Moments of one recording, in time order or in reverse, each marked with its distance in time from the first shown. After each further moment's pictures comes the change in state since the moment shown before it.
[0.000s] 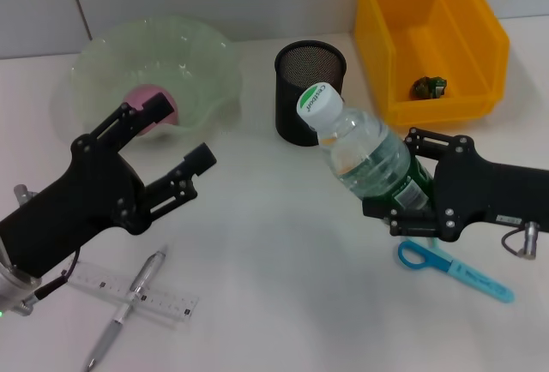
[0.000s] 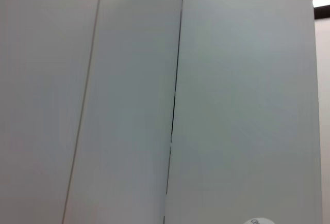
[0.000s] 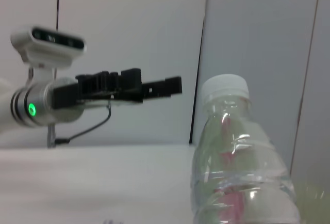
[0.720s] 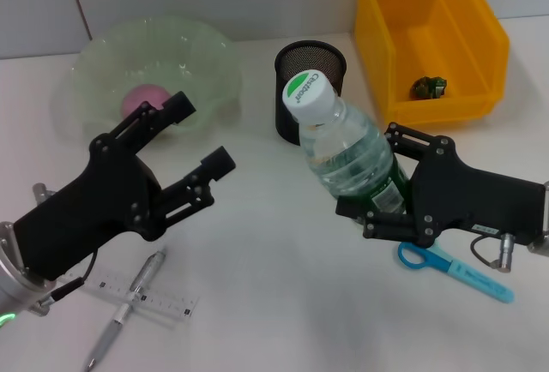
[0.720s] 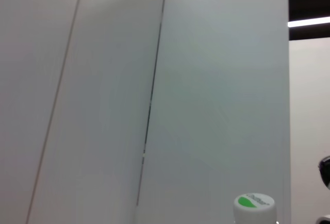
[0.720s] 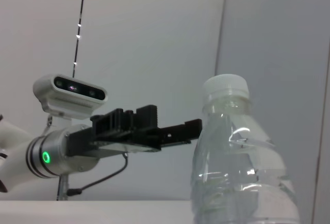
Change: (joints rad) left arm -0.044 -0.003 0.014 -0.073 -0.020 0.078 -0.006; right arm 0.056 0.001 -0.006 0.238 0.119 -0.073 -0.213
